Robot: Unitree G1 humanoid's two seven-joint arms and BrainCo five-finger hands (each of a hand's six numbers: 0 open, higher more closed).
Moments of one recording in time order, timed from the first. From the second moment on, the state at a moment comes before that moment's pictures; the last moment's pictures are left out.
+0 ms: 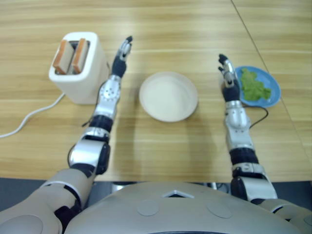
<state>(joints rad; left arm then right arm) -0.62 0.10 0.00 0.84 0.08 -0.47 -0.02 -0.20 -0.25 -0.15 0.50 -0.08 -0.62 0.02</state>
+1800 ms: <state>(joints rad) -0.24 0.69 0.07 0.18 0.78 0.45 0.08 -0.15 -0.25 -0.16 0.51 -0.06 -0.65 -0.01</state>
